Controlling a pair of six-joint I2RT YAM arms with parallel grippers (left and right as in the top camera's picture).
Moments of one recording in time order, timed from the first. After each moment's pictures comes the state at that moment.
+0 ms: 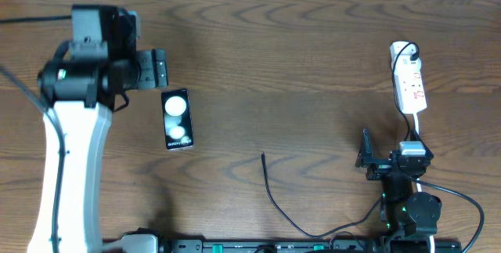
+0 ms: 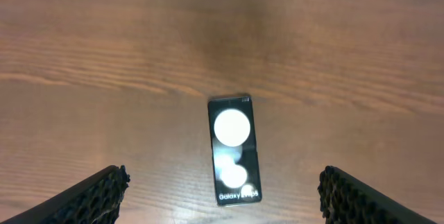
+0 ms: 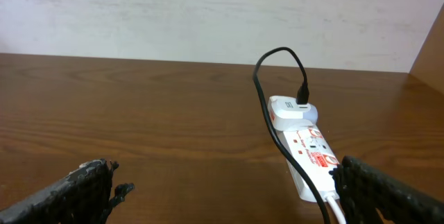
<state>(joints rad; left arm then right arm) -0.01 1.44 1.56 -1.13 0.00 -0.06 -0.01 0.01 0.01 -0.07 -0.01 -0.03</state>
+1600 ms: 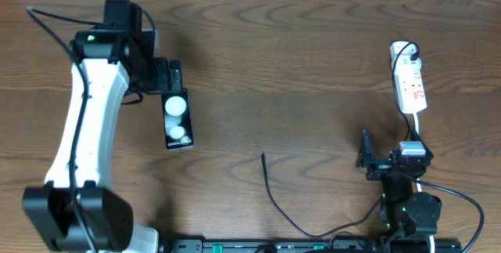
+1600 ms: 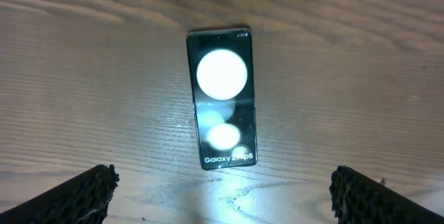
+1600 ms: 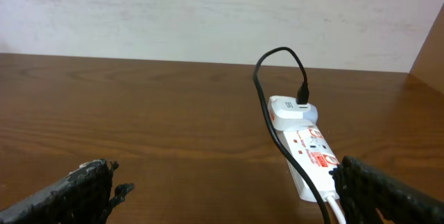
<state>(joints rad) -0.01 1.68 1.56 -1.23 0.06 -0.09 -0.01 0.01 0.01 -0.07 -0.01 -0.03</state>
